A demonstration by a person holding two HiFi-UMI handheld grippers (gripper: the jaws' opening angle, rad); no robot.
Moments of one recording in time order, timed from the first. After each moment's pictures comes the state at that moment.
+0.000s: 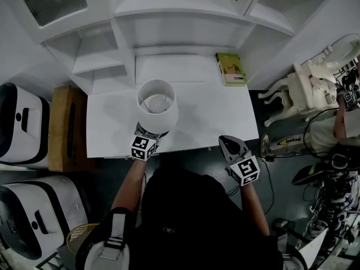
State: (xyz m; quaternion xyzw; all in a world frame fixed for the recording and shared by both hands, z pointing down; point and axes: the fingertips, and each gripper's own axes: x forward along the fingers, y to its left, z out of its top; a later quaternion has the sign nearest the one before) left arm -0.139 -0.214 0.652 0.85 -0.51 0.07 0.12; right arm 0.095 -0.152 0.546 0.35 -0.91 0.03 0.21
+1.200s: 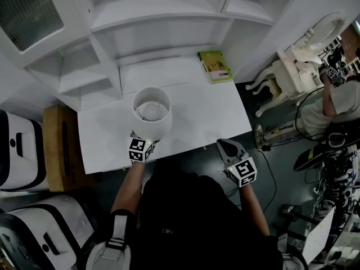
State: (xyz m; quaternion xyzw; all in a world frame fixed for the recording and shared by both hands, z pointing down) left arm -0.123 -0.242 0.643 0.87 -0.48 0.07 0.10; right arm 0.119 -0.137 0.556 0.41 -0.89 0.05 0.22
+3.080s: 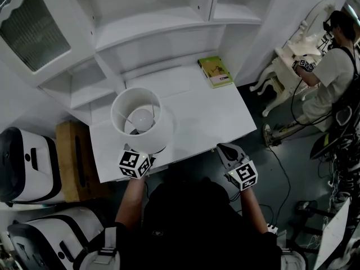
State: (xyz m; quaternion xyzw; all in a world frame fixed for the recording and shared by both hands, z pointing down) left arm -0.135 -0.194 0.482 0.89 -0.45 0.02 0.07; right arm 0.098 -0.114 0.534 0.42 -0.89 0.05 0.17
